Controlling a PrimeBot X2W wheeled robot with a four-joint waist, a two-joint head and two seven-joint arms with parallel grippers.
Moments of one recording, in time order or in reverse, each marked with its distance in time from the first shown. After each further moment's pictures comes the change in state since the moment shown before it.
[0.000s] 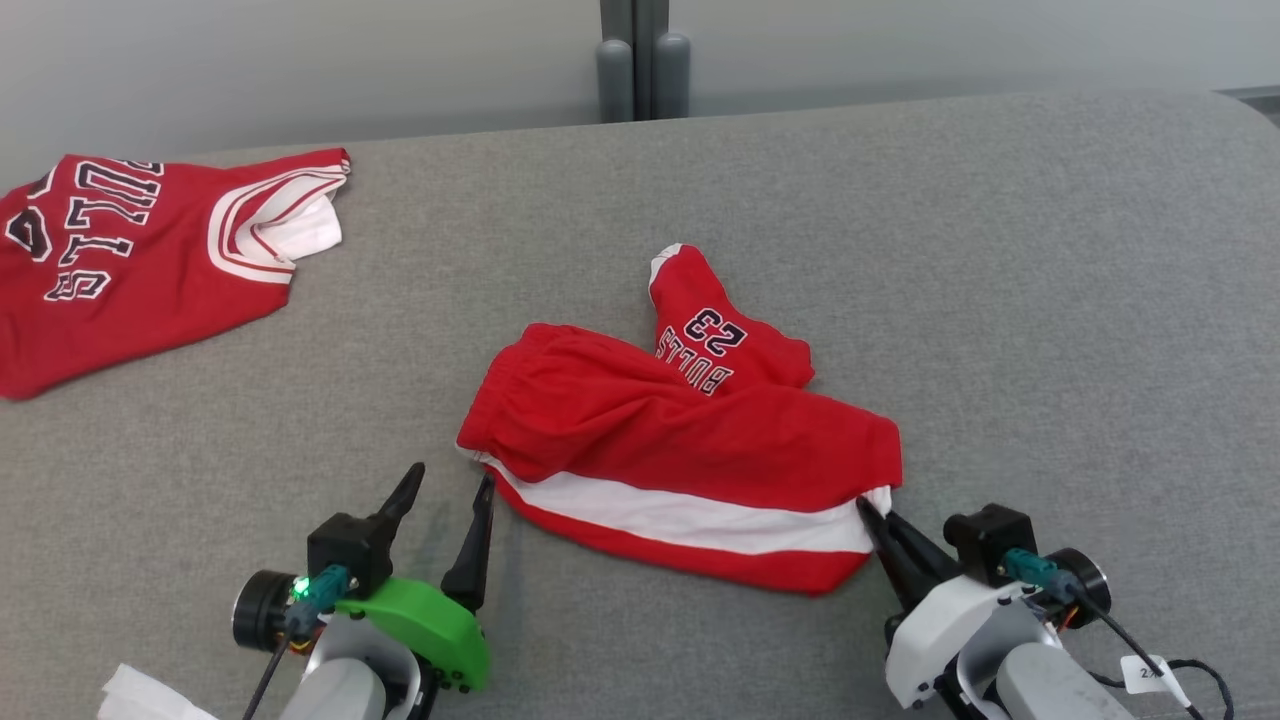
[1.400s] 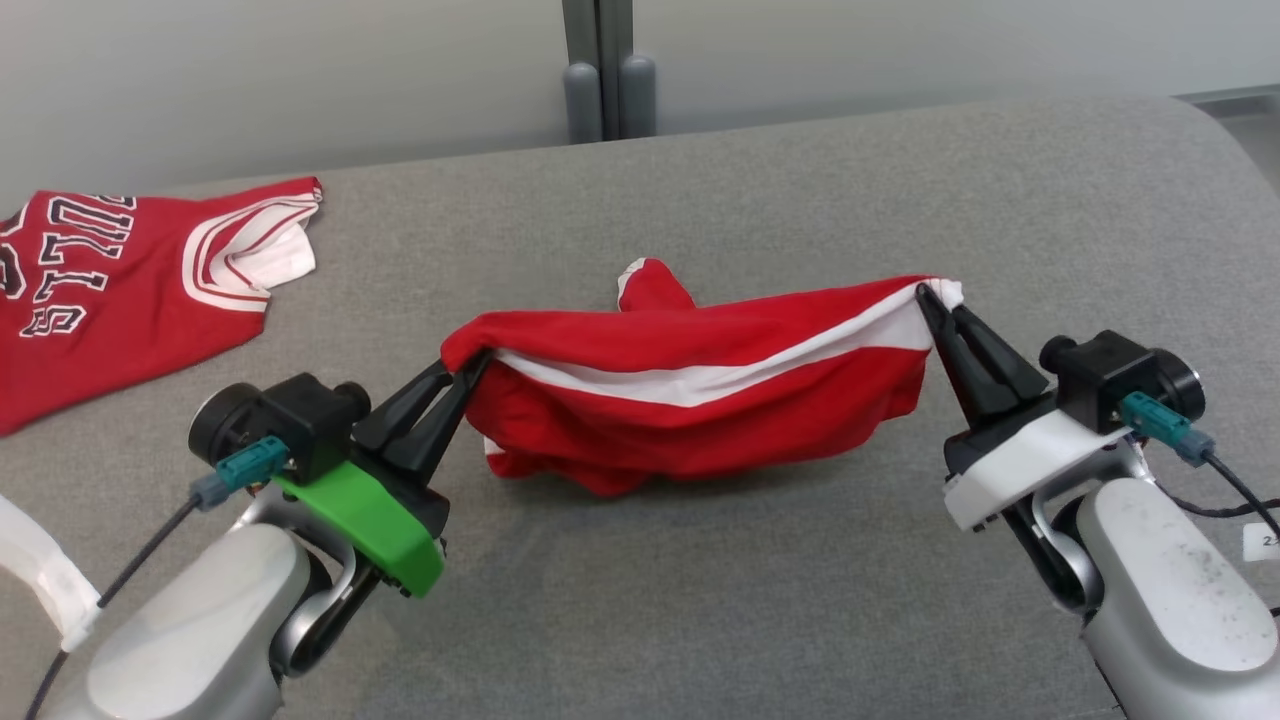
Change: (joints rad) left arm -0.316 0.403 -0.508 -0.297 -0.392 -0.002 0.012; right arm -0.162 -0.155 -0.022 -0.267 0.065 0.000 0.005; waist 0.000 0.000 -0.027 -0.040
